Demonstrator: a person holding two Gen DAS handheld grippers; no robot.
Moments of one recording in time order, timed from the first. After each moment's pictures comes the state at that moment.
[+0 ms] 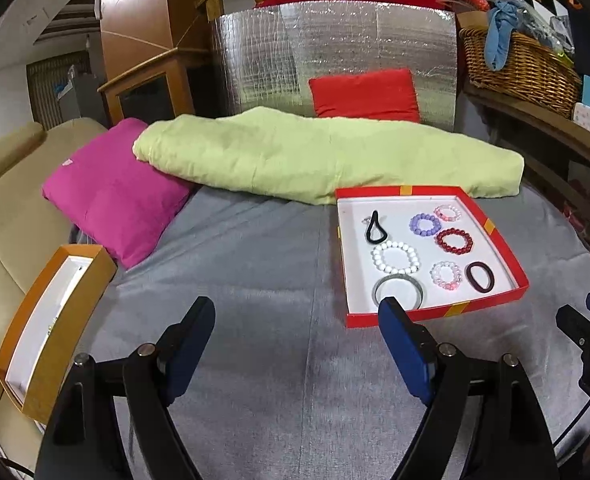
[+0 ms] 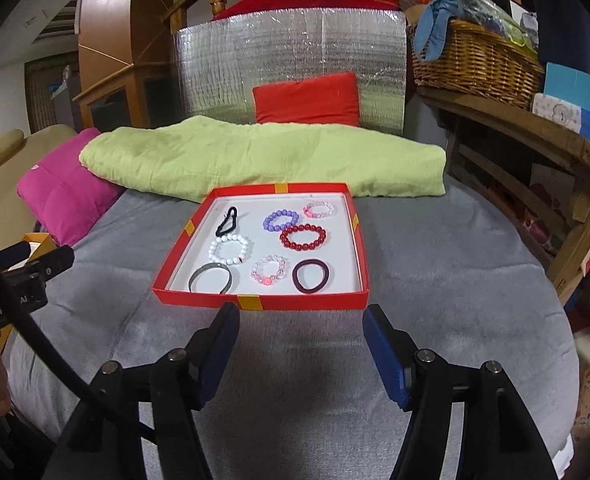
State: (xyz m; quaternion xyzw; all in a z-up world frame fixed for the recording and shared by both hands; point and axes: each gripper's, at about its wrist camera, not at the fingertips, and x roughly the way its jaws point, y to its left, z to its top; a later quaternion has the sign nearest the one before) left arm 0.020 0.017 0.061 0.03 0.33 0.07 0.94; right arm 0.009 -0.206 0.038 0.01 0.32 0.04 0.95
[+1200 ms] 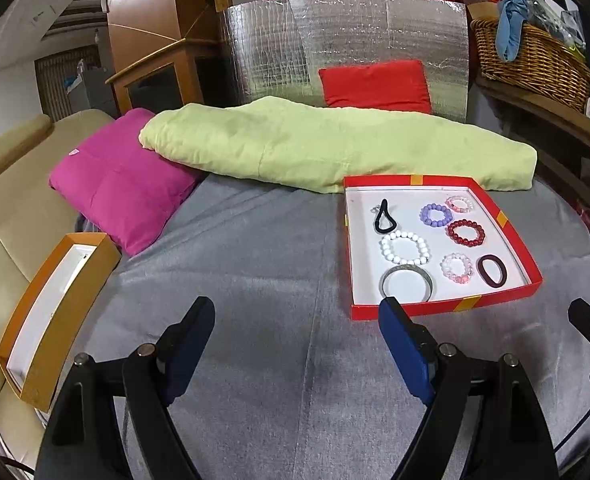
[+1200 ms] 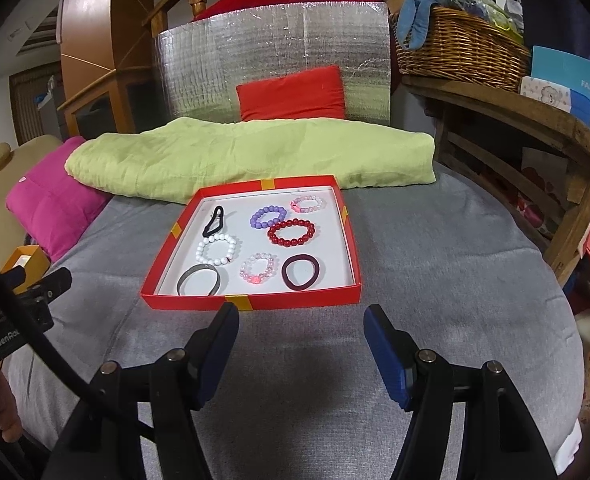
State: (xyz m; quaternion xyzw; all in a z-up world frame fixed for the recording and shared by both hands) left arm 0.023 0.013 0.049 0.03 0.34 0.09 0.94; right arm 0.016 -0.212 0.031 0.03 0.32 0.01 0.95
